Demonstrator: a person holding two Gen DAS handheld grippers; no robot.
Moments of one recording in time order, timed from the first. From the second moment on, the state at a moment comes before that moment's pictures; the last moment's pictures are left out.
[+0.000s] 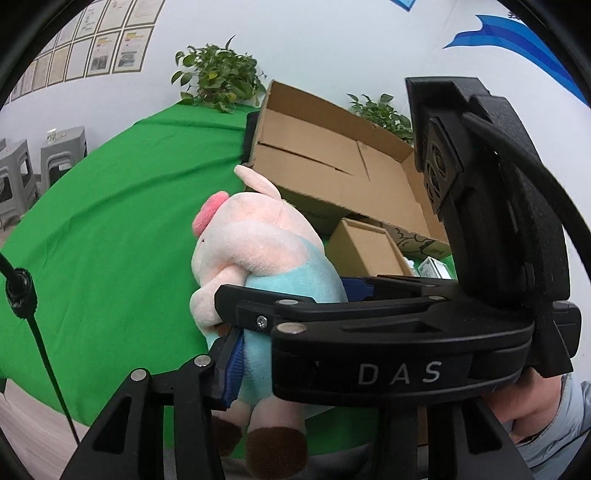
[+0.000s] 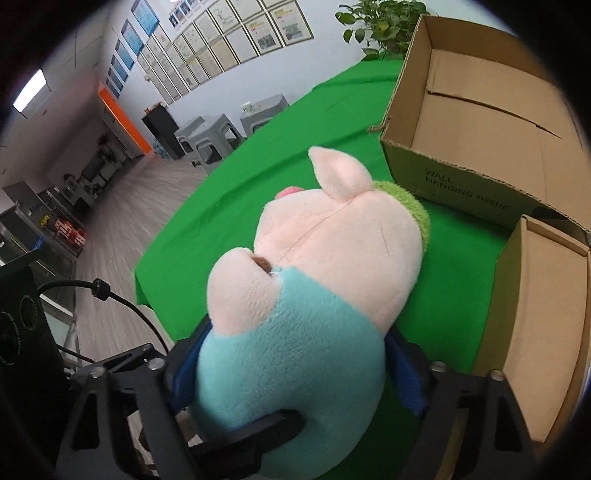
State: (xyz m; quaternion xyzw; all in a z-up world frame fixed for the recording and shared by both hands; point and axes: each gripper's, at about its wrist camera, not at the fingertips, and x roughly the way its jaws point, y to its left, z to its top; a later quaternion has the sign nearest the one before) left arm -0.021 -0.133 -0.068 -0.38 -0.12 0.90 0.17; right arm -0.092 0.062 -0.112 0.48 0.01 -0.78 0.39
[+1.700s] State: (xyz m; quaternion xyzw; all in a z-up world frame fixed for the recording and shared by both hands) left arm -0.297 -0.085 -0.098 -0.37 -0.07 0.90 0.22; right arm -0.294 0.080 -0.099 0.41 -0.04 -0.85 0.35
